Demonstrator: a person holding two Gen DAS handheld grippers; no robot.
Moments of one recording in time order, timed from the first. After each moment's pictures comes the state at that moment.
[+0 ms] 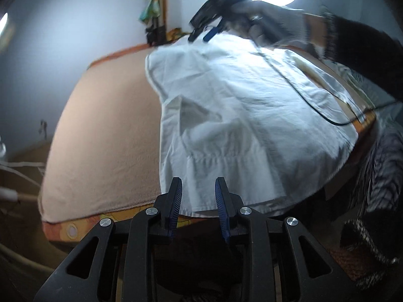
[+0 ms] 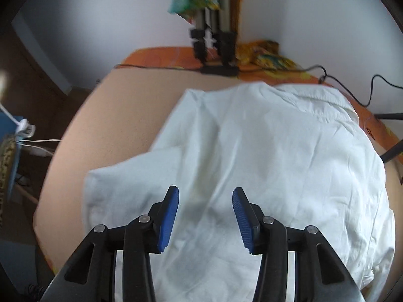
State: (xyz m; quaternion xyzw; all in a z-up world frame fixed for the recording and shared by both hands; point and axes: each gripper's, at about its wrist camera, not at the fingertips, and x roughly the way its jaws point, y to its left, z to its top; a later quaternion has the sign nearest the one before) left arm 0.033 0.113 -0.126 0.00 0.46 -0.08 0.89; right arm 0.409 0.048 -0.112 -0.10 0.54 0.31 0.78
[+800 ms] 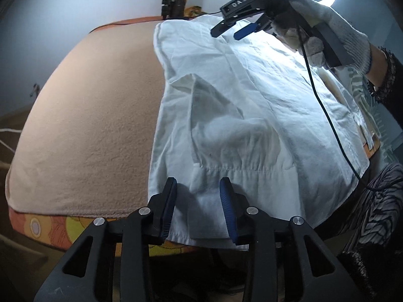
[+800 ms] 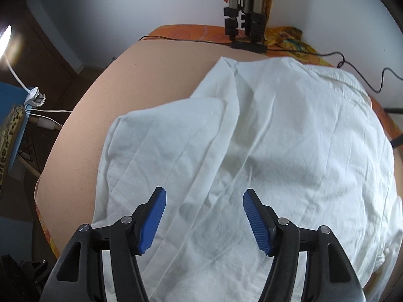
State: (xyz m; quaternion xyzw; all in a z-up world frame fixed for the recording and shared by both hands) left arm 0.068 0.125 -0.160 -0.06 0.48 -0.07 0.87; right arm 0.361 0.053 -0.139 -0.14 0.56 0.30 0.76
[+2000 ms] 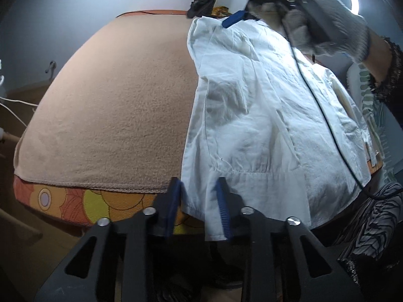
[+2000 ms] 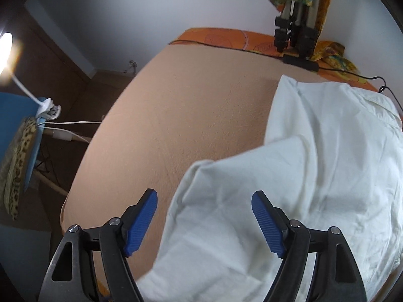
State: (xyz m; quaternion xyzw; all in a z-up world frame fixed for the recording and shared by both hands) left arm 0.059 0.151 -0.161 -0.13 0.49 -0.03 0.86; right arm 0.358 0.161 -0.137 -0.13 0.59 0.30 0.74
